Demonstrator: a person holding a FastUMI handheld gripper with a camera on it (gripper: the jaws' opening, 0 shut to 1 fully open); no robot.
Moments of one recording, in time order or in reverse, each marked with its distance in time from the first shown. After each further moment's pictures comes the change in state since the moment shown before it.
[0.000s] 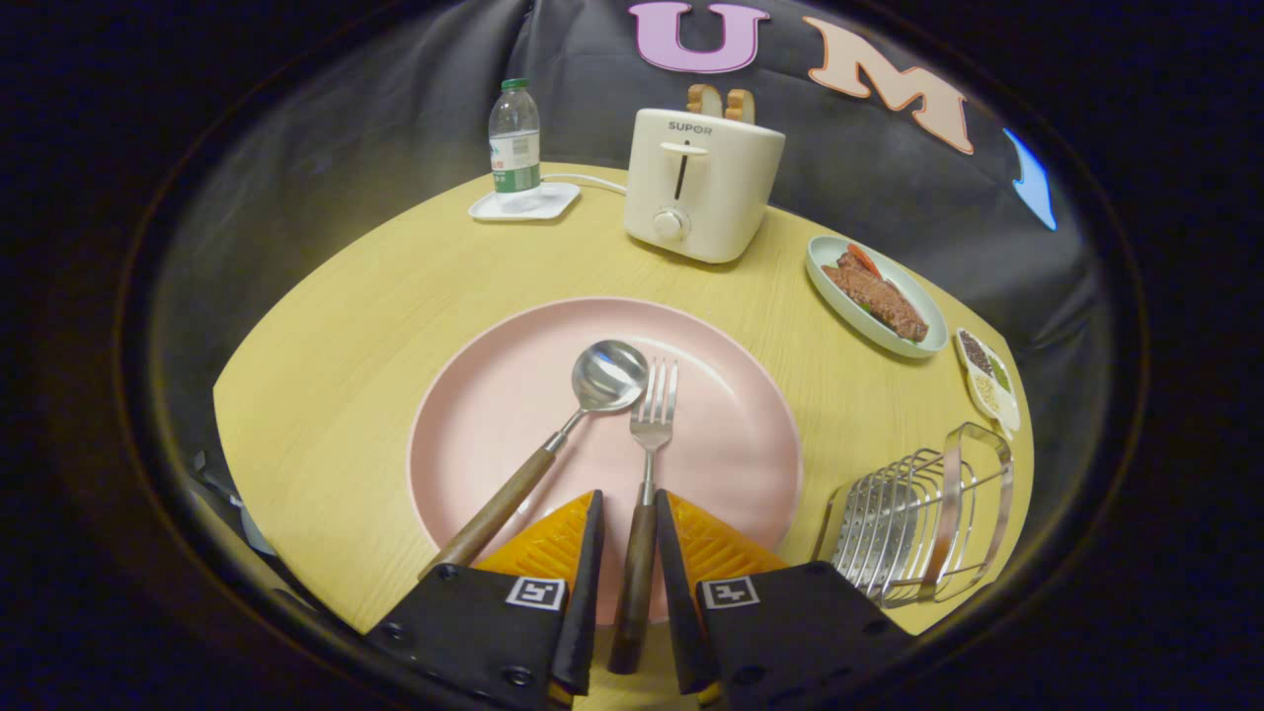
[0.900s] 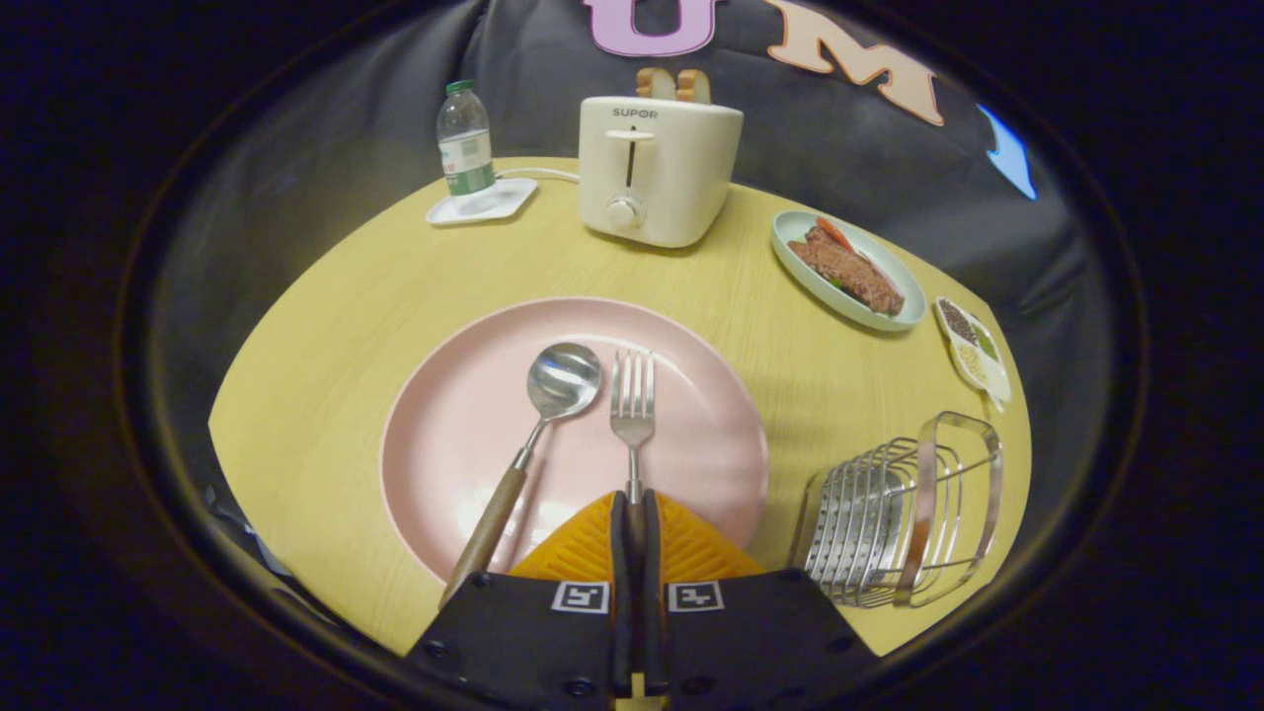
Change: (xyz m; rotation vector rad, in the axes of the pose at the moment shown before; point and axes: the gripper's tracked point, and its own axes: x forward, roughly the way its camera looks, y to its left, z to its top) arm -0.001 -0.022 -0.002 0.108 0.066 -0.052
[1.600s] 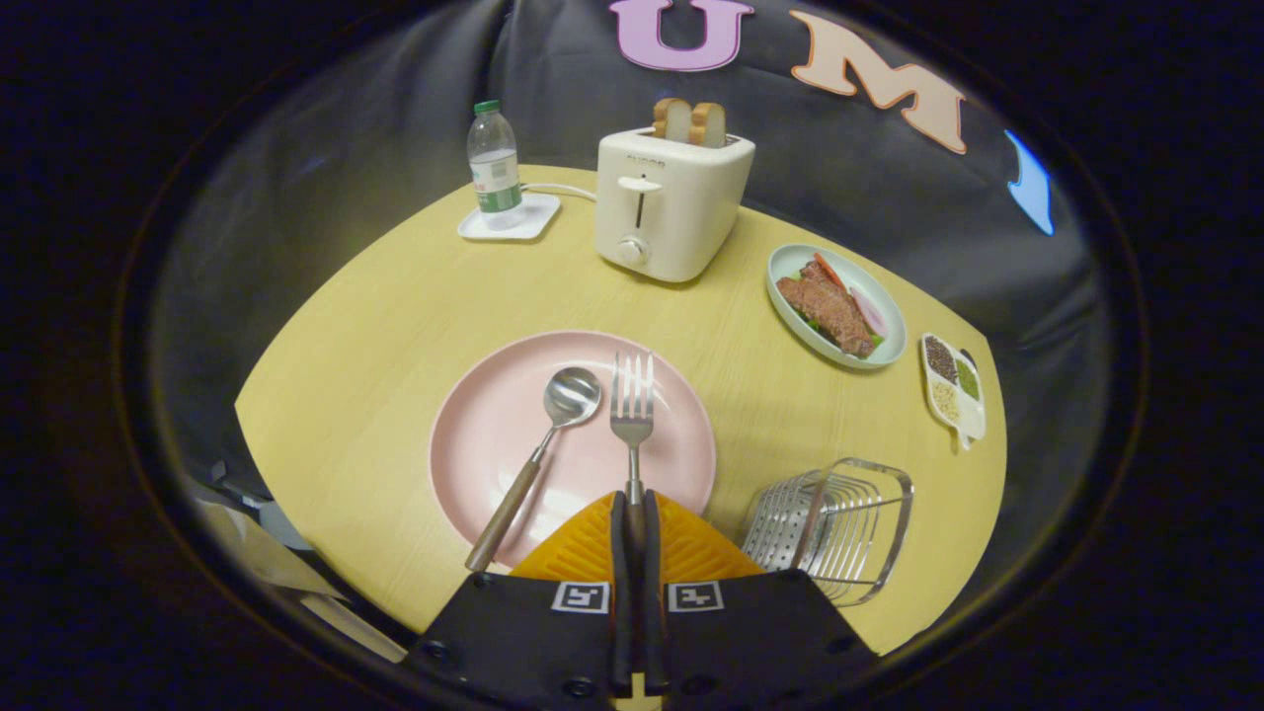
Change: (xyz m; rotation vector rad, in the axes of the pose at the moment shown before) arm -0.060 -0.017 0.028 -0.092 0.015 0.060
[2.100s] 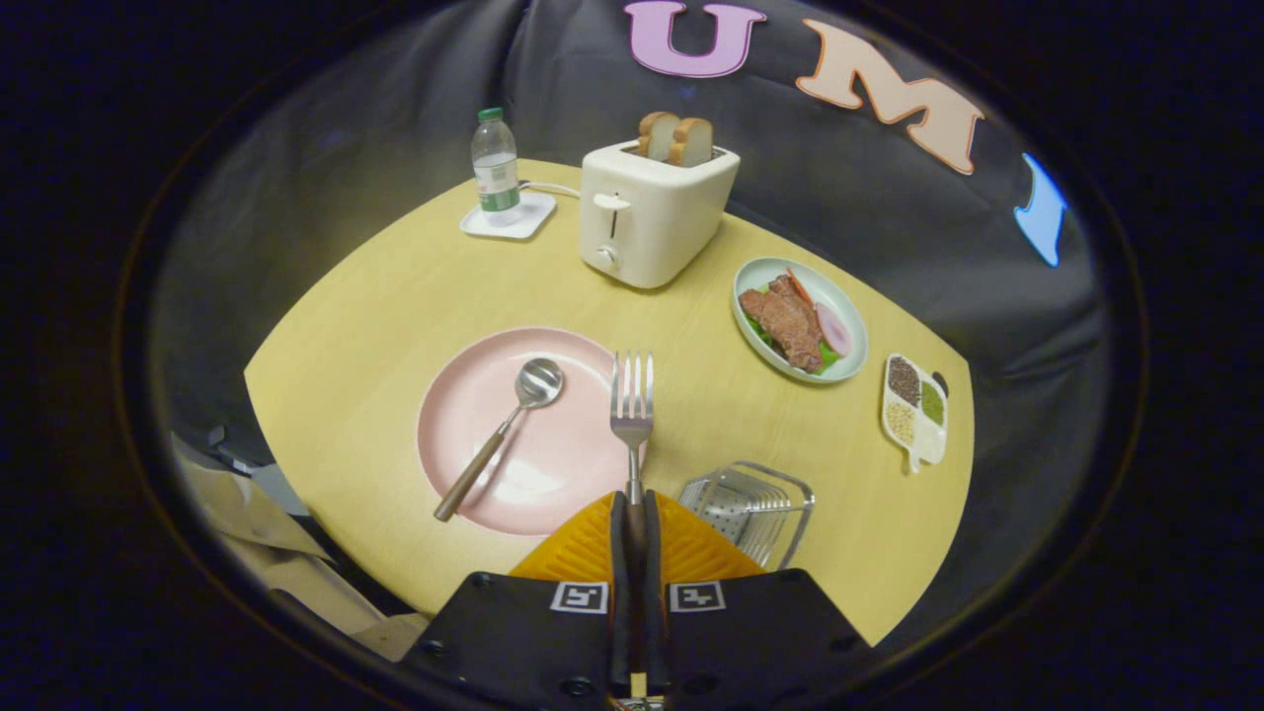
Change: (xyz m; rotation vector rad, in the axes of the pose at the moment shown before) arm -0.041 -0.052 0.005 -0.099 0.034 -0.012
